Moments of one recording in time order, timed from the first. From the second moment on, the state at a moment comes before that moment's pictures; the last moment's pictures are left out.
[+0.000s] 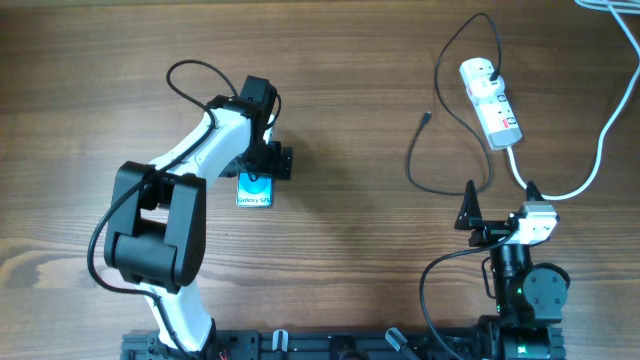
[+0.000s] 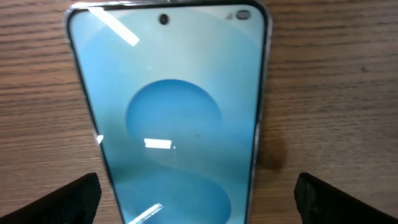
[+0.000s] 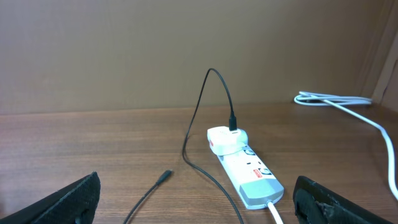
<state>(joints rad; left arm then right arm) -0.28 1.96 1.29 -0.87 -0.02 -0.20 -0.03 0.01 0.01 0.00 -0.03 0.04</state>
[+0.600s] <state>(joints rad) -0.28 1.91 1.28 -0.82 -0.06 -0.20 -0.03 0.01 0.01 0.00 -0.03 0.04</state>
